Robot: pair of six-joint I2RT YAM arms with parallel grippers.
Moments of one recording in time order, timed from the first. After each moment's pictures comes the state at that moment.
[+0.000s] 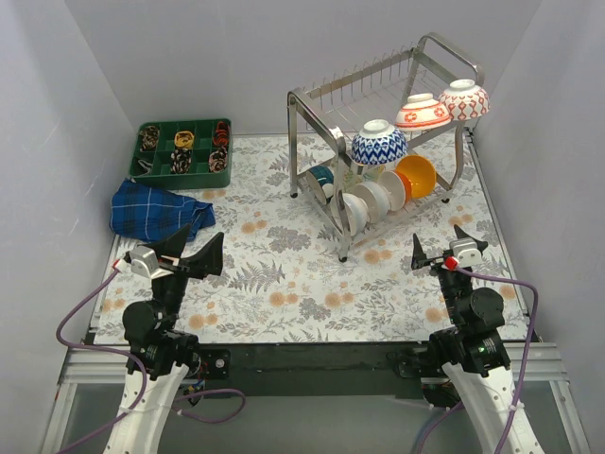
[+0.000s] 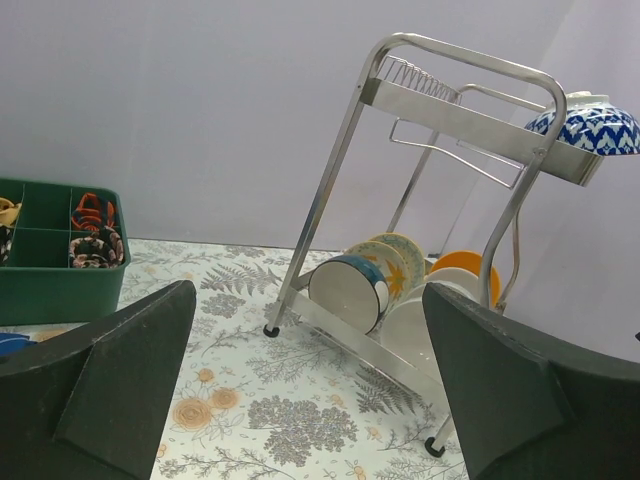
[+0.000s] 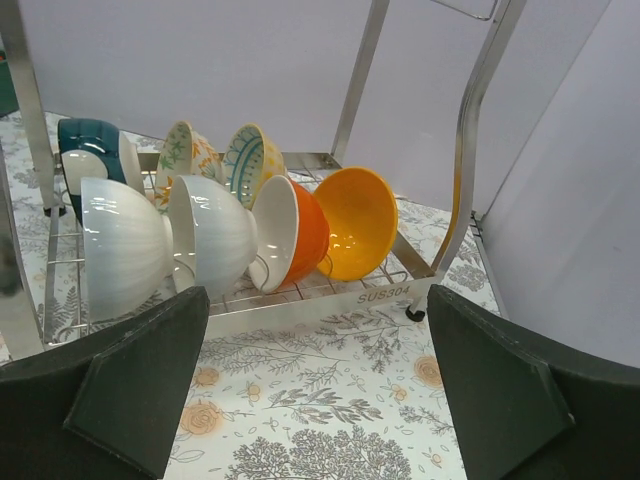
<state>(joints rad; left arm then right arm) -0.24 0.01 0.24 0.20 0.06 -0.39 0.33 0.01 0.23 -0.01 0.13 -0.24</state>
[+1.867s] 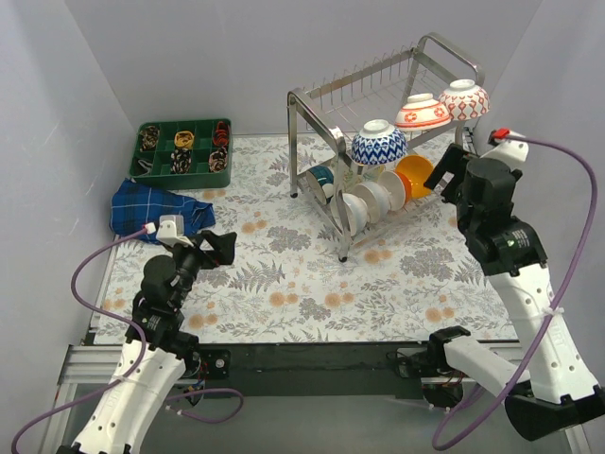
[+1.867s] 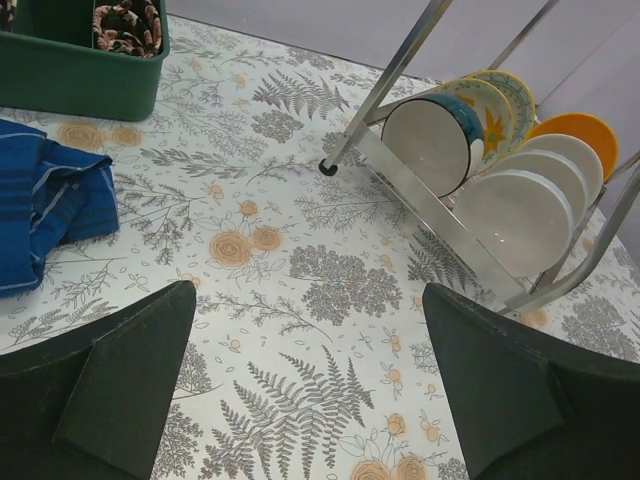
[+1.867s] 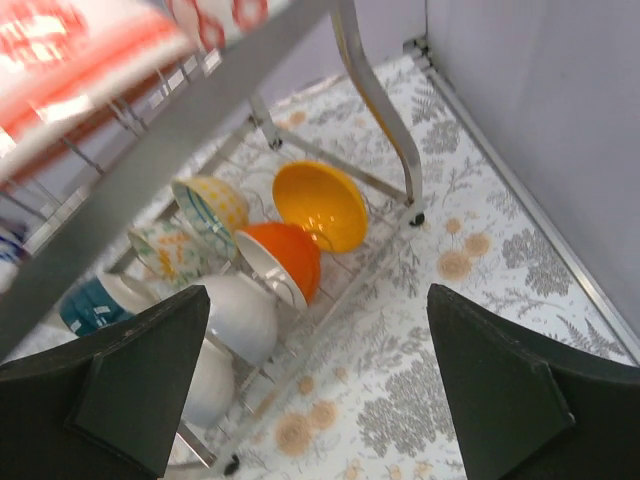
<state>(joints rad) -0.28 0.38 0.38 -0.08 -0.02 -0.42 0.32 0.92 1.22 -0.63 0.51 0.40</state>
